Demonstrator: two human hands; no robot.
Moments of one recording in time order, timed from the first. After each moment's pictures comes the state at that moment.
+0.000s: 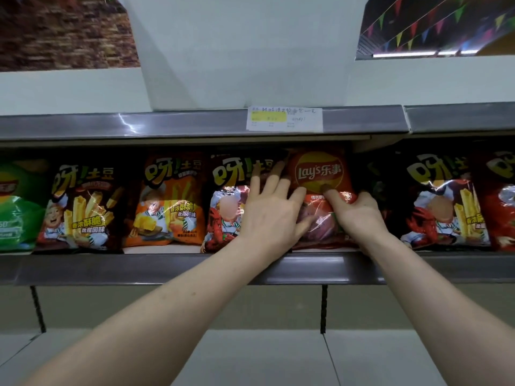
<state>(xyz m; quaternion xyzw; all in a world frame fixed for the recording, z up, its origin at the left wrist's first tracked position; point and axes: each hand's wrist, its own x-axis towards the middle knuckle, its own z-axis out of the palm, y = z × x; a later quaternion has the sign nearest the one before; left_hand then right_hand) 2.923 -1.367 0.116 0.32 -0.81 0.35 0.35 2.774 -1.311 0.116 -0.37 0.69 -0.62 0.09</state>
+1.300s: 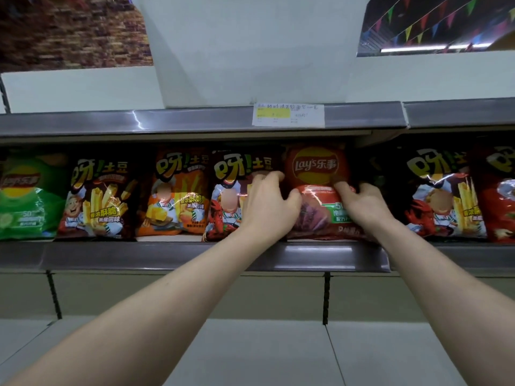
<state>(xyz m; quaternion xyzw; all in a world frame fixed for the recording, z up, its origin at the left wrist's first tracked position) 2.942 -1.326 0.134 0.37 -0.79 -0.11 0.47 2.767 -1.301 0.125 -0.41 0.71 -0.56 0.07</state>
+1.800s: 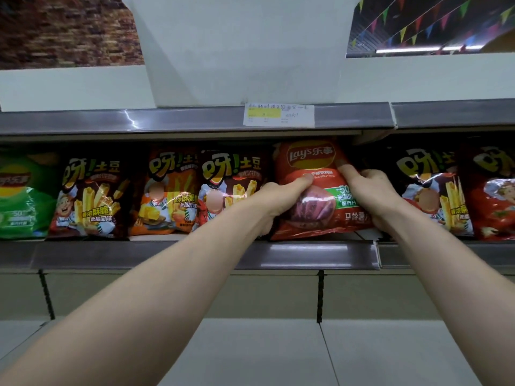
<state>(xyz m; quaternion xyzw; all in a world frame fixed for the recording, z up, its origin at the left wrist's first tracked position) 2.916 -1.333 0.150 0.41 -0.67 -0.51 0.35 2.762 -1.281 0.148 -0.42 0.62 -0.65 0.15</state>
